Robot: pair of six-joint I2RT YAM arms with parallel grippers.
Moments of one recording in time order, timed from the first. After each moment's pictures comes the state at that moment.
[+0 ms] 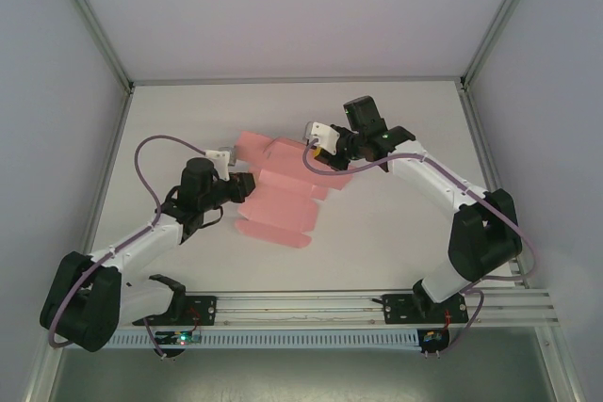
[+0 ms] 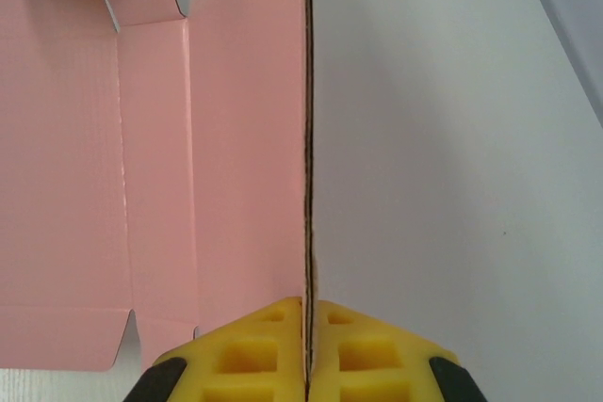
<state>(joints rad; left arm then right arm) -0.34 1.16 0.50 0.16 0.39 -0.48 0.46 1.57 1.24 -0.50 -0.45 -0.78</state>
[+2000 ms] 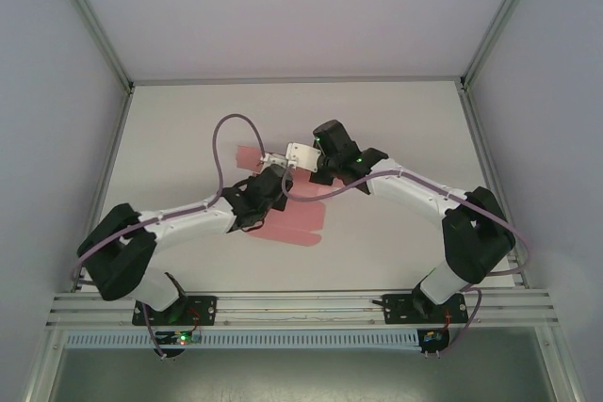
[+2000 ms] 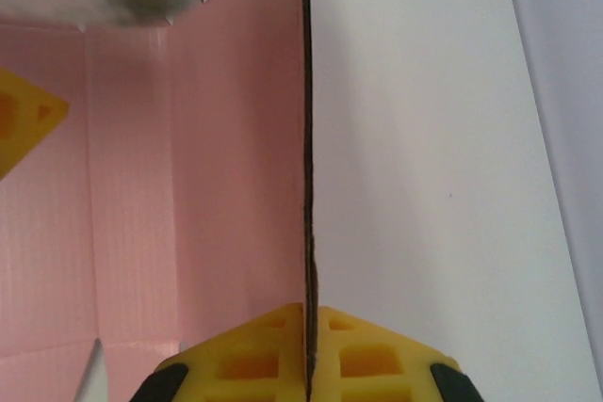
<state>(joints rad) -0.79 1.47 0.83 -0.20 -0.37 -0.39 0.66 1.59 1.13 -0.32 0.00 -0.79</state>
